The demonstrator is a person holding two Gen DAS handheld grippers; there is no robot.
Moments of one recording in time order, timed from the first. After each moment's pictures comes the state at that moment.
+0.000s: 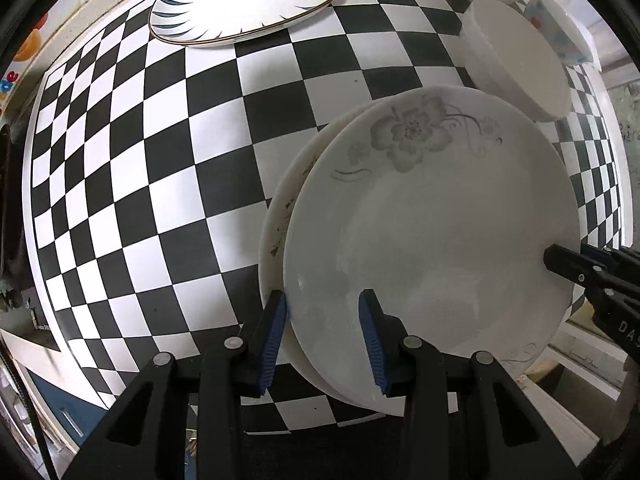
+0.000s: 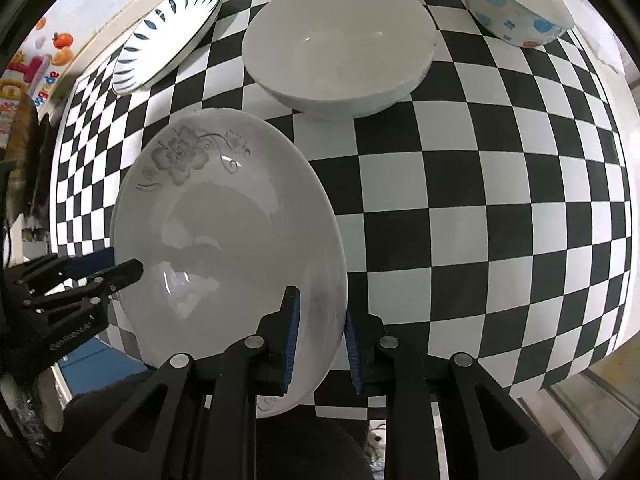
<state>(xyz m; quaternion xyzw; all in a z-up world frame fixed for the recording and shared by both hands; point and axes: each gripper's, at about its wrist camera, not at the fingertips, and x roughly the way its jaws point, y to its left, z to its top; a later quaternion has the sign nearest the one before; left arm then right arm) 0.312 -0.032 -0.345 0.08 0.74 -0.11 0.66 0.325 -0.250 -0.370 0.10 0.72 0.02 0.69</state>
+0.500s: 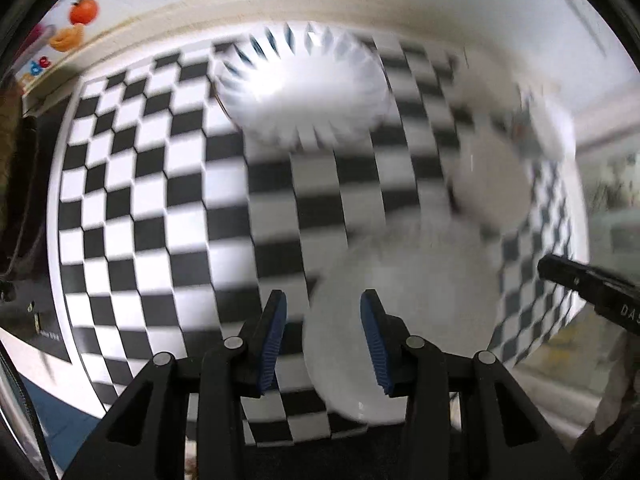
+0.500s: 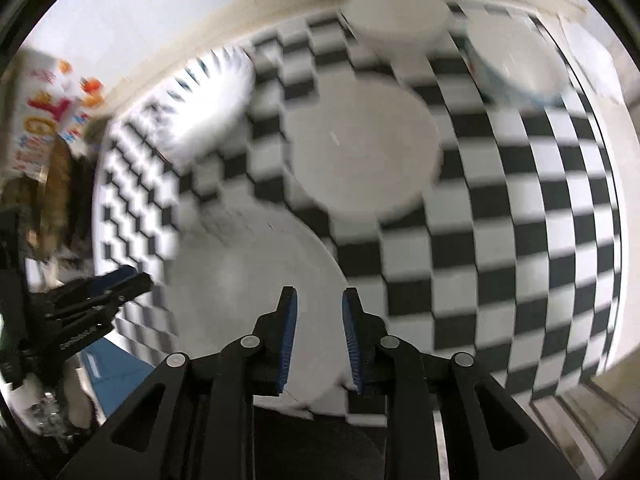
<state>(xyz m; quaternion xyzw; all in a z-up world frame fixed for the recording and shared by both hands) 0.370 0.017 -0.261 -0.03 0.68 -0.11 0.72 0.373 -0.261 -0.295 0.16 0.68 0.05 0.72</state>
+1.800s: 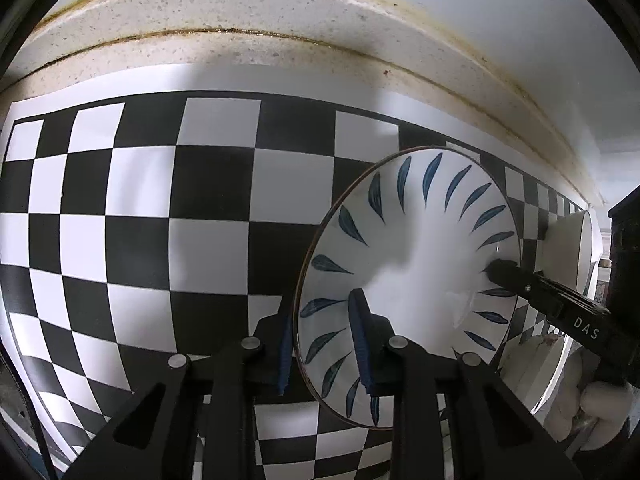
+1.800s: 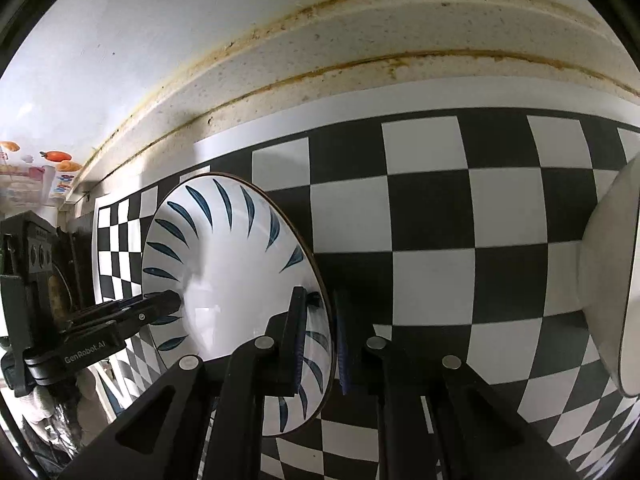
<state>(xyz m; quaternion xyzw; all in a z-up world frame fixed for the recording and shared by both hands) 0.569 0.070 -0.379 -0.12 0.72 -0.09 0.68 0.627 -0.176 -0.421 0.17 0.69 0.11 0.70</state>
